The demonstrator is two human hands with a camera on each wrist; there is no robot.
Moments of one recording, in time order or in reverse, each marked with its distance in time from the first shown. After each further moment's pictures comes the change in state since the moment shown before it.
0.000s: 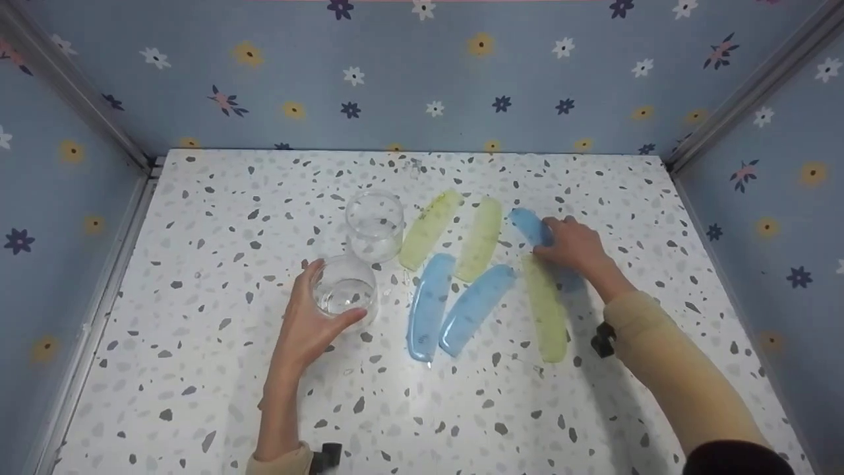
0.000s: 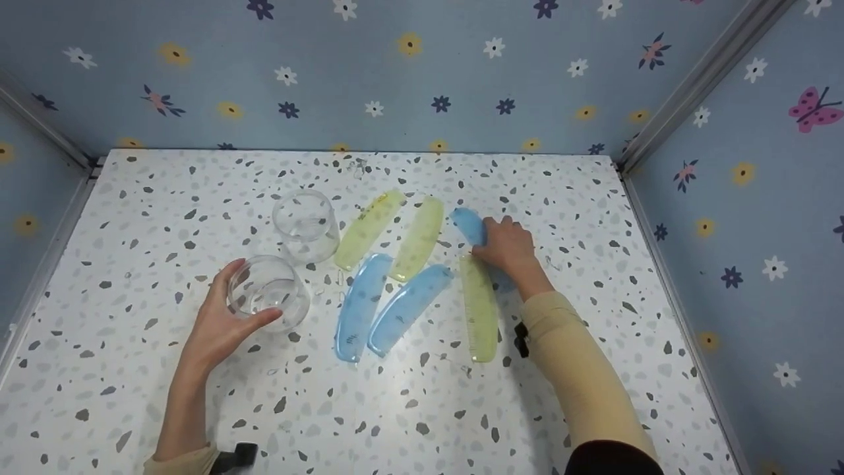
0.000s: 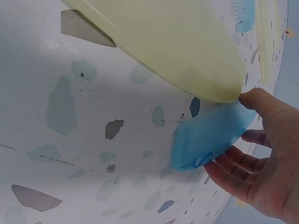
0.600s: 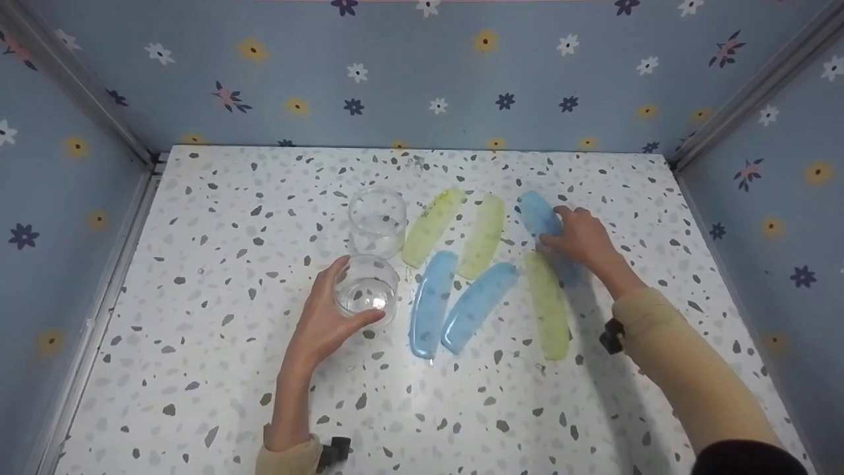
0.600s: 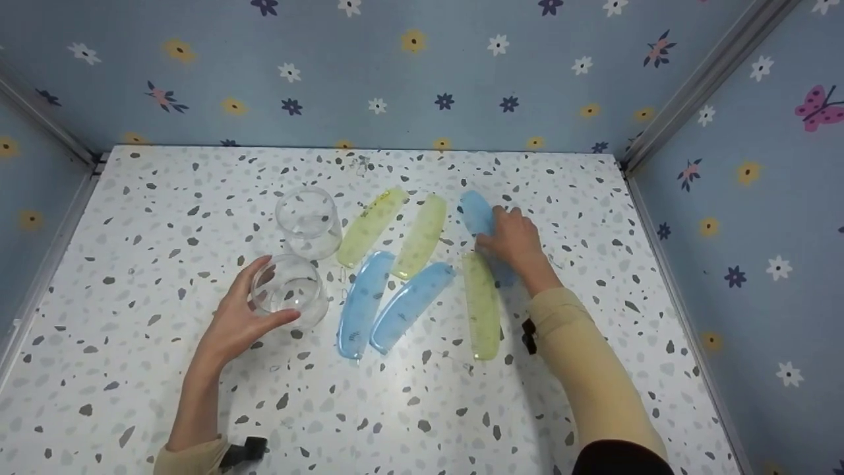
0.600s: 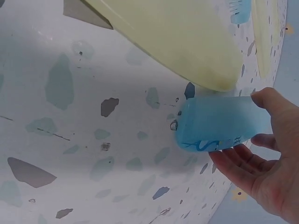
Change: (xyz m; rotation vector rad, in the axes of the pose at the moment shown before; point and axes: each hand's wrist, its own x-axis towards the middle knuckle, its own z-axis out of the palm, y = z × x) left_hand 0.004 0.004 0.013 0.001 -0.095 0.015; right_hand 0.000 0.002 -0.011 0.108 0.068 0.007
